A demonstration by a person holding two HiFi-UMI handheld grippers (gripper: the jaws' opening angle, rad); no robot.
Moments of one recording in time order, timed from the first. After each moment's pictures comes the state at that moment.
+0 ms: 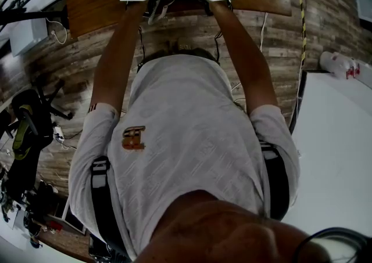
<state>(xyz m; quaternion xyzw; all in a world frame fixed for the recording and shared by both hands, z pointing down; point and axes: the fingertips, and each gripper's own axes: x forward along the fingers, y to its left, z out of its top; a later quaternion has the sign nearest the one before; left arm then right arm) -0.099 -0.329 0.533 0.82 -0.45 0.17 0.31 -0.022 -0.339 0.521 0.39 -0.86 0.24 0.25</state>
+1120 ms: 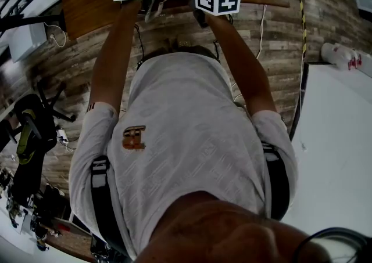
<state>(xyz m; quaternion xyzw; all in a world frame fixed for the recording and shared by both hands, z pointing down) -0.091 -0.322 0.530 0.82 -0.45 0.16 0.31 -0.021 -0.274 0.480 0.37 -0.87 0.29 0.15</state>
